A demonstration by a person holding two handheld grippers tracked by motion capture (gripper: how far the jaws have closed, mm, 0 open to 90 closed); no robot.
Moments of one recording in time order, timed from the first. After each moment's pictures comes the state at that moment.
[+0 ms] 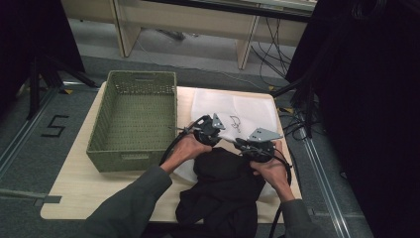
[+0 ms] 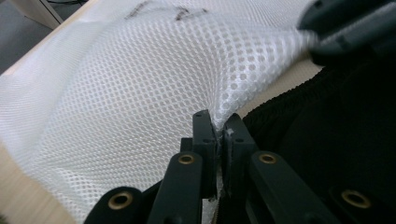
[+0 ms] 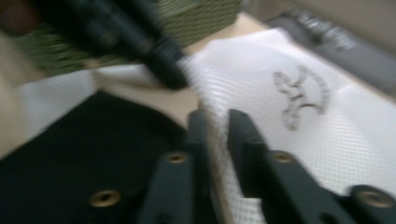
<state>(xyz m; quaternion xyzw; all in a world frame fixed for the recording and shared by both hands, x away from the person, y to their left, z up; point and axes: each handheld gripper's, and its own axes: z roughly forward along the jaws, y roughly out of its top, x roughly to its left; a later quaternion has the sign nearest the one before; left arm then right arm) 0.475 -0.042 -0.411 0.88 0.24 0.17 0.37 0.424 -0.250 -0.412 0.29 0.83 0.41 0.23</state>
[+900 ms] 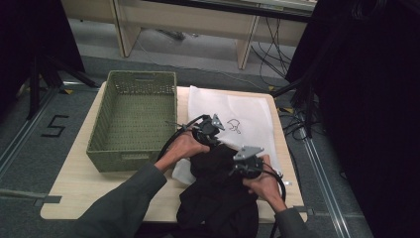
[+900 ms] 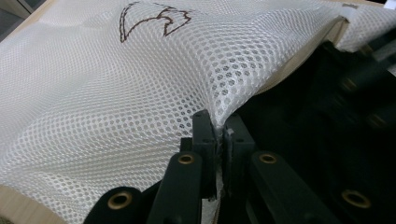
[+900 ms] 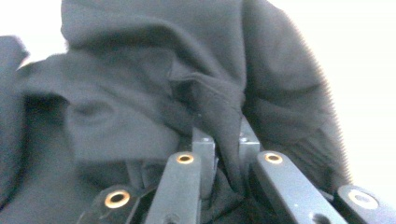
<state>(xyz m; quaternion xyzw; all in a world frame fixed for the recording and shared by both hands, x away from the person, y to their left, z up) 0.465 -0.038 -0.397 0.91 0.21 0.12 0.35 0.402 -0.230 -0.450 0.29 0.89 0.30 0.18</state>
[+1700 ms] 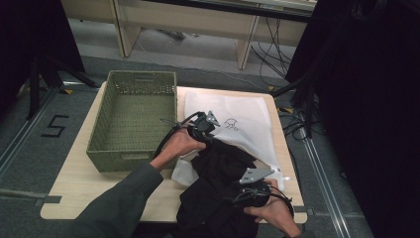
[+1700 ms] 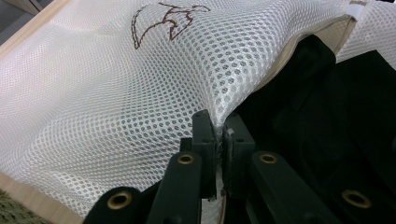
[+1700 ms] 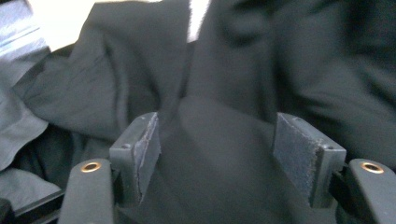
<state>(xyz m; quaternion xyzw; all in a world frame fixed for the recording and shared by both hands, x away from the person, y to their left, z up) 0.471 -0.026 -0.394 0.90 0.23 0.12 0.35 0.331 -0.238 -0.460 0.30 0.89 0.35 0.08</state>
